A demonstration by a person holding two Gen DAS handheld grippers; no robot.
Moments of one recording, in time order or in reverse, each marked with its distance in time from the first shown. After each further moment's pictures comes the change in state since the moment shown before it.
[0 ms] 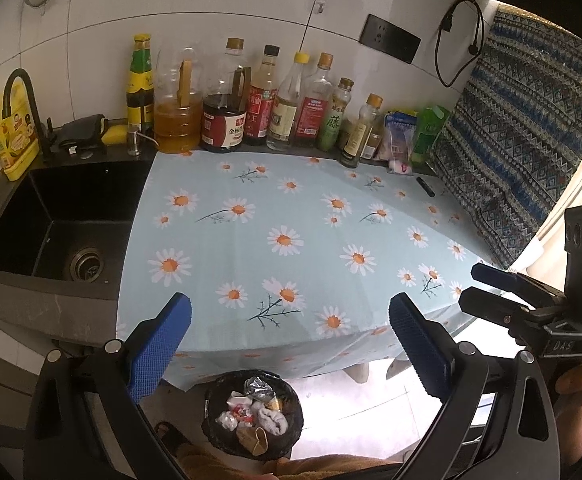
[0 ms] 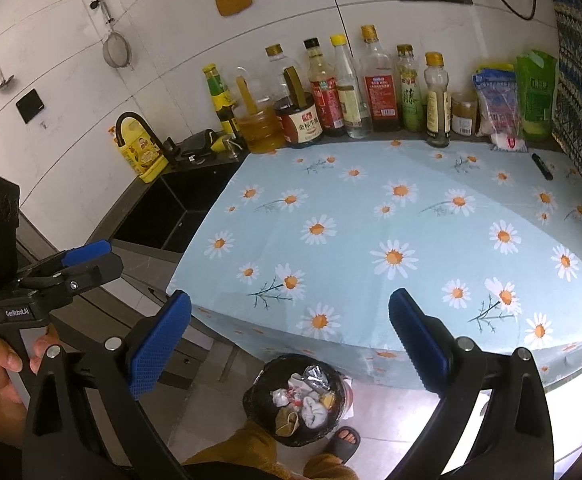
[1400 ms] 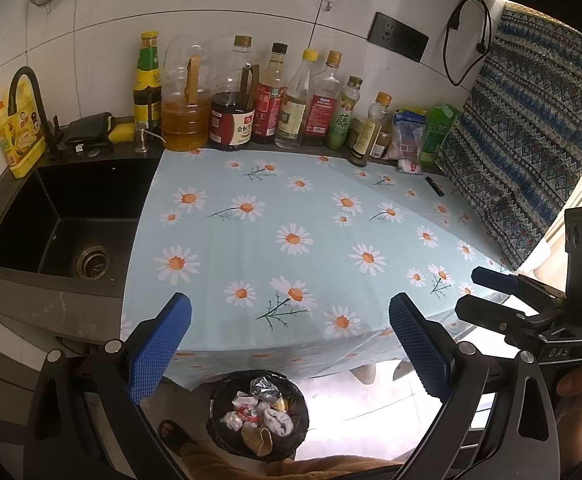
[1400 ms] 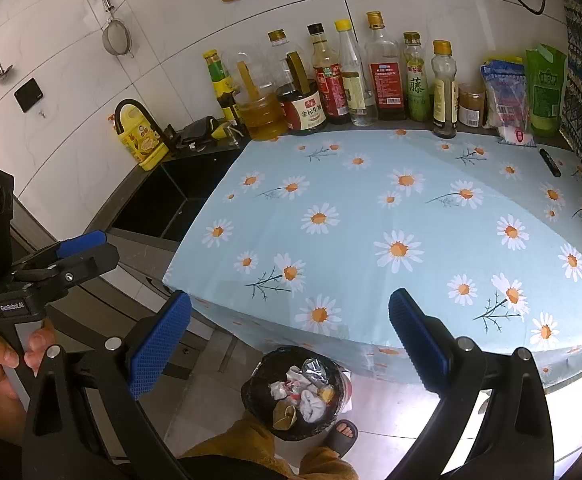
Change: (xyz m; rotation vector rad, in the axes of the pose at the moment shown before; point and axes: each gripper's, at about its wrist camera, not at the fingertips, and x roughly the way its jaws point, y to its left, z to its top) left arm 0.006 0.002 -0.002 -0.007 -0.001 0.030; right arm 0.013 -0.002 -0.001 -0.020 0.034 0.006
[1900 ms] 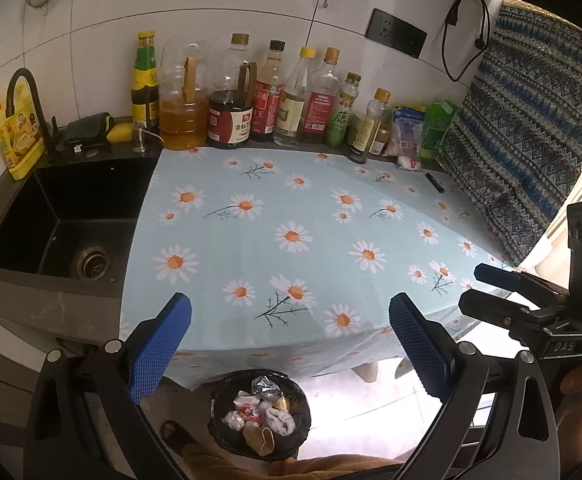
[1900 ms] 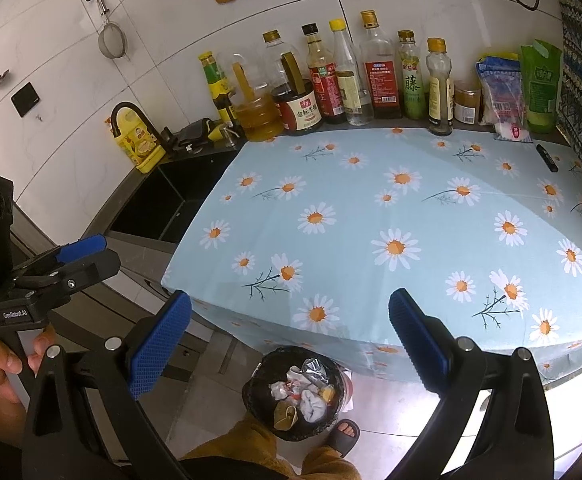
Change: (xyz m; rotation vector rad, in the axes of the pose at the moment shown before) left arm 0.004 -0.001 -0.001 0.013 0.006 0.001; right arm -0.001 -0.003 -0.001 0.014 -0.002 -0.002
